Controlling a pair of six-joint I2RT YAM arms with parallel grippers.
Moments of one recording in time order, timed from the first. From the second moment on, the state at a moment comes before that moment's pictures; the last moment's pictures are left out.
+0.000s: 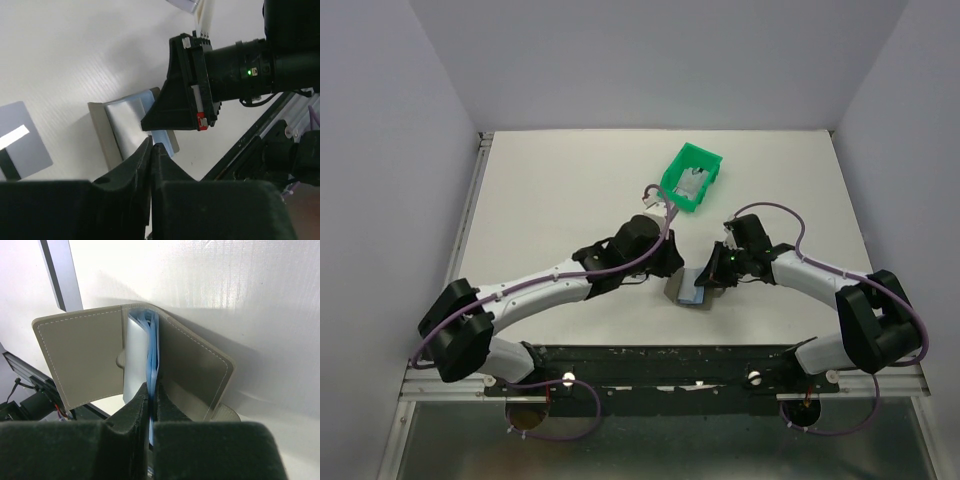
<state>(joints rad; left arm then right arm) -0.92 1.35 0.92 -0.06 -0.01 -0.58 0.43 1.42 0.65 -0.23 -0.39 0.72</state>
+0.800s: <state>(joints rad) -0.97 1.65 0.89 0.15 0.15 -0.66 0.43 1.42 0.65 -0.23 -0.39 0.72</state>
